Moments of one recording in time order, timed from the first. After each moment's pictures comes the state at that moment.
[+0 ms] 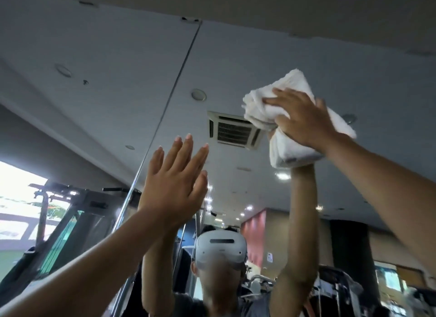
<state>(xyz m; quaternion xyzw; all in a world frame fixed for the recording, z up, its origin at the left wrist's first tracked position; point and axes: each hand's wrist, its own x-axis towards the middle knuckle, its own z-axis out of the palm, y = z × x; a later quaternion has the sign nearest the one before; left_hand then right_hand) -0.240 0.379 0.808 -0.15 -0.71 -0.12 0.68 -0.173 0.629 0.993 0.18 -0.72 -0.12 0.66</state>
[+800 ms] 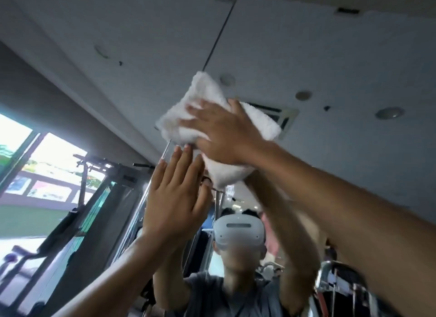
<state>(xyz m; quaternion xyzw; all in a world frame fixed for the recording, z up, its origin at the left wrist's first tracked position) -0.241 0.376 0.732 -0.09 -0.68 -0.19 0.70 -0.203 0.471 0.903 0.35 -0.68 -0.33 0.55</state>
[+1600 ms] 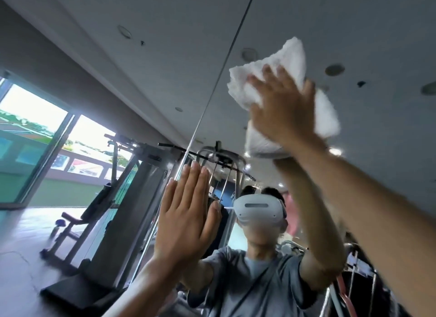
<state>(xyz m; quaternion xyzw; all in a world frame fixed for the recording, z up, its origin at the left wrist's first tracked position) -0.239 0.369 0.639 -0.06 -0.71 -0.17 0.68 -0.202 0.493 0.890 0.21 -0.70 -0.16 0.66</state>
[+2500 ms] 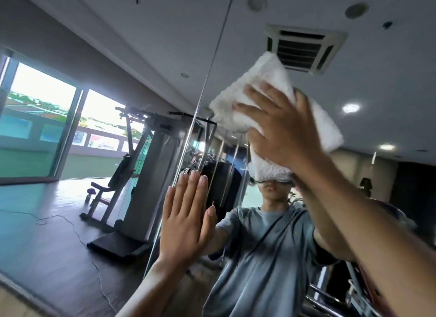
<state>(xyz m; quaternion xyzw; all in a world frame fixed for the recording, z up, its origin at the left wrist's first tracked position) -0.228 0.371 0.539 -0.04 -0.74 -0.15 0.65 -0.193 0.527 0.775 0.28 -0.73 -0.21 0.58</state>
